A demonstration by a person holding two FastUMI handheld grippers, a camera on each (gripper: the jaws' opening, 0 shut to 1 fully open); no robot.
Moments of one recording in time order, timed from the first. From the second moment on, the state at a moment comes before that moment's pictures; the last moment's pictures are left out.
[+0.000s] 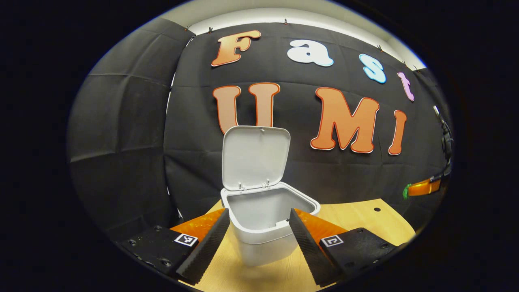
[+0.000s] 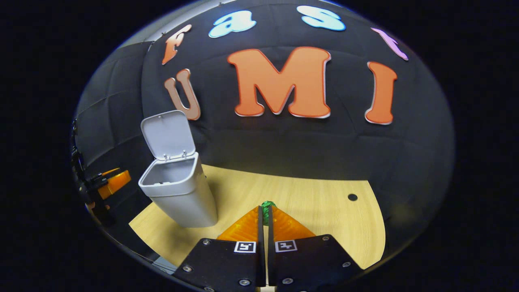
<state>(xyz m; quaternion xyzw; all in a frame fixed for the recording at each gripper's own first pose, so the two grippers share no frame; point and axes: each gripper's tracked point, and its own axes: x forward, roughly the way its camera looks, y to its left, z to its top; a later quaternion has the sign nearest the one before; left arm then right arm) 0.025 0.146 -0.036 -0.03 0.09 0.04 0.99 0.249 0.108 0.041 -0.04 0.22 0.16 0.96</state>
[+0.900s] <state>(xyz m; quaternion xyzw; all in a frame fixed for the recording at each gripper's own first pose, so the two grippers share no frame) -0.013 0.220 -0.053 -0.04 0.10 0.09 0.99 0.291 0.346 0.065 -0.07 0.17 0.32 0.93</state>
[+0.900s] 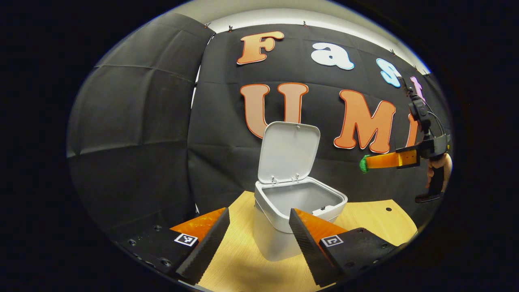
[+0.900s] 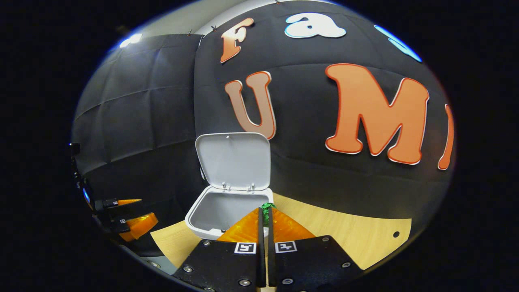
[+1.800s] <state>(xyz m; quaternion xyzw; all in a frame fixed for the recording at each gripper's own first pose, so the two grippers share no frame) -0.021 0.237 -0.059 -0.04 0.11 0.10 0.99 0.323 0.433 -0.013 -0.11 0.22 0.34 0.91</state>
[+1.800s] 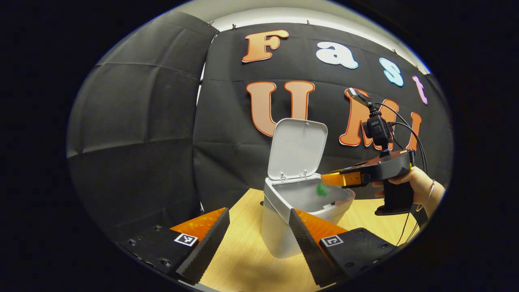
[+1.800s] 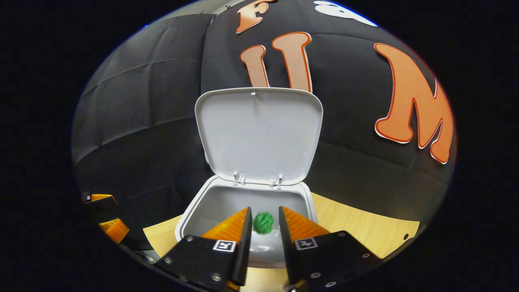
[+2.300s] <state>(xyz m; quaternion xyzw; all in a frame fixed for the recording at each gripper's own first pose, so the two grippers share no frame) -0.012 0.219 -0.053 -0.04 0.10 0.08 0.99 0.313 0.429 0.003 -0.08 0.20 0.35 0.91</state>
